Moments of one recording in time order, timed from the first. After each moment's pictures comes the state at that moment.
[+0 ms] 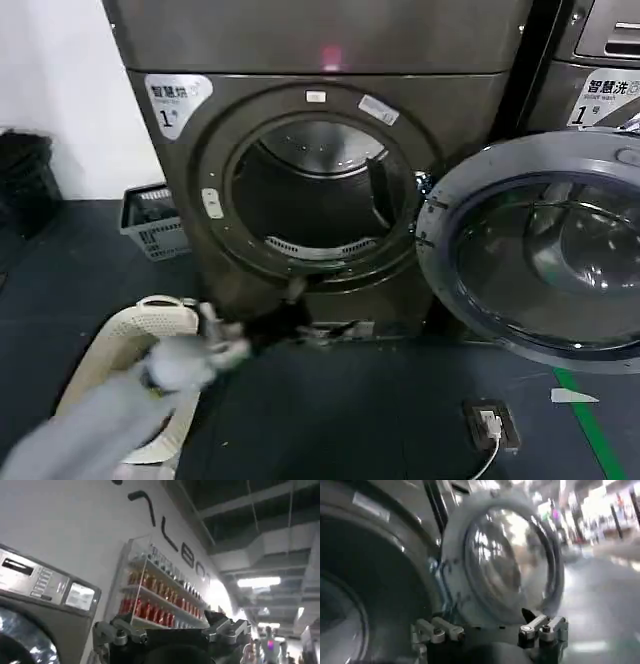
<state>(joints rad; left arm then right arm) 0.74 -0.71 0.16 -1.80 -0.52 -0.24 0.45 -1.55 1.02 2.05 1.95 0.58 -0.20 -0.08</state>
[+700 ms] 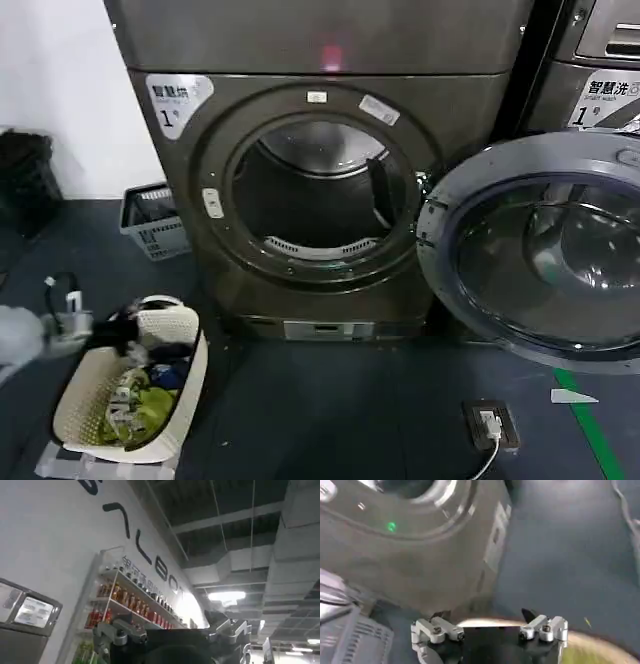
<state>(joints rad) 0.88 -0.25 -0.10 -1.54 -0.28 -0.09 0.78 -1.56 1.01 2.12 1.92 0.58 -0.18 -0.01</state>
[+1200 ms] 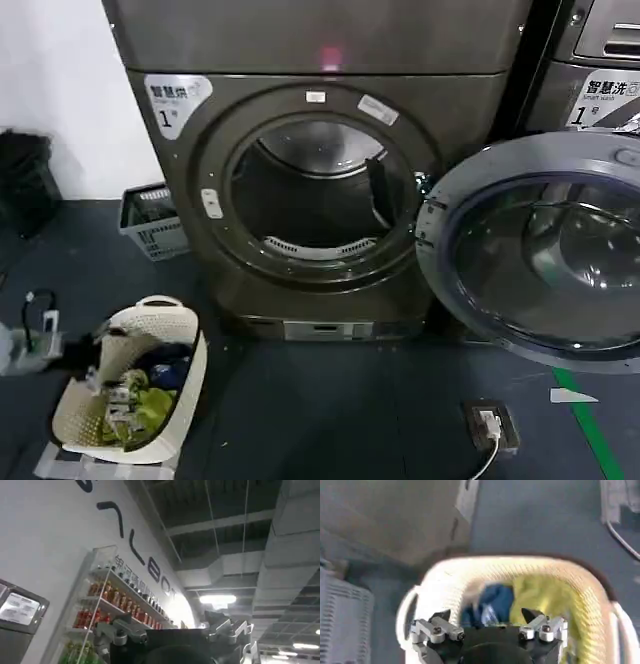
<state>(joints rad) 0.87 -0.14 0.04 -1.48 -0.20 -0.13 0.77 -1.55 1.01 2.14 1.91 0.53 -0.17 -0.01</state>
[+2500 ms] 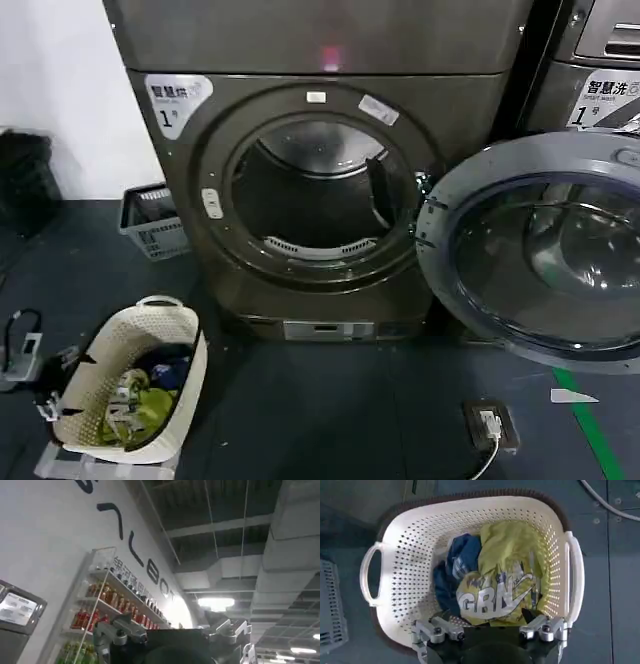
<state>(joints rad) 0.88 -0.07 0.11 -1.45 -0.08 -0.14 0.79 -1.56 1.02 2.15 1.92 0.52 -0.16 -0.02</state>
